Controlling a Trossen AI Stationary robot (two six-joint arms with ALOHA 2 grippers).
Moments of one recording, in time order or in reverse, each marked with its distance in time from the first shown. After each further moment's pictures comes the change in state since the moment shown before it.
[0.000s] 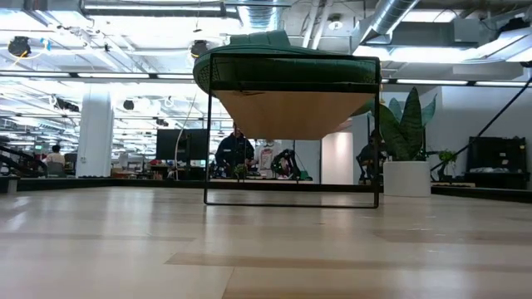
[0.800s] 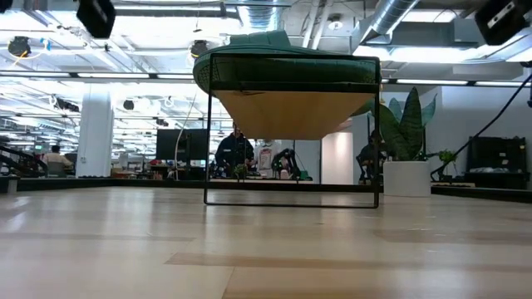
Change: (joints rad) left arm -0.031 -0.241 -0.436 0.224 0.269 -0.298; right arm 0.179 -0.269 -0.444 0.262 0.021 0.220
